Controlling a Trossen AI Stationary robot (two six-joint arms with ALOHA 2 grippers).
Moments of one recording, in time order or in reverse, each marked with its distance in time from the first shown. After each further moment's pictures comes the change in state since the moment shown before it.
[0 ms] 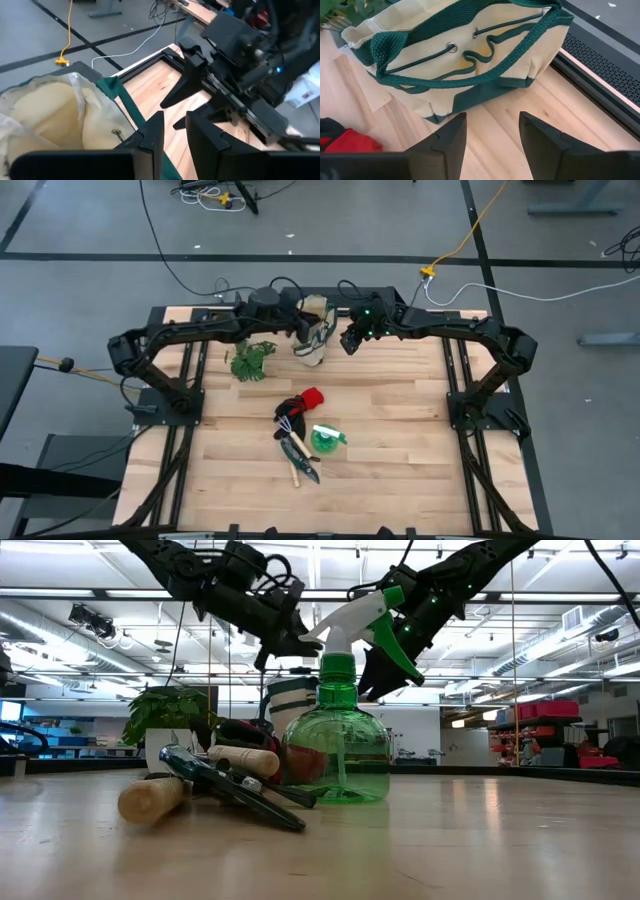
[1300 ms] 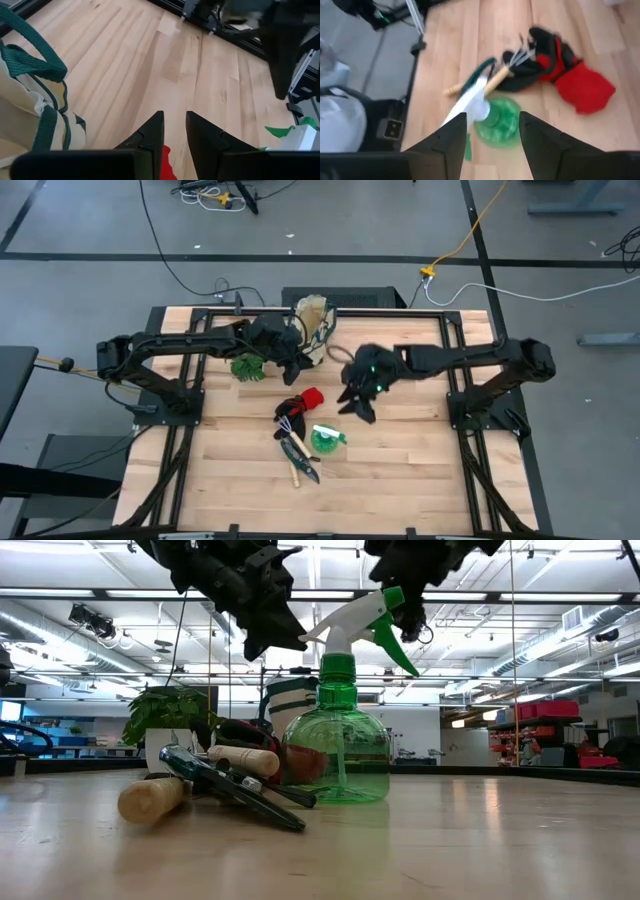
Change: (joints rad) left arm -0.202 -0.102 0.000 -0.376 0.124 0.146; right arm 0.478 -0.145 -0.001 -0.111 -0.332 0.063
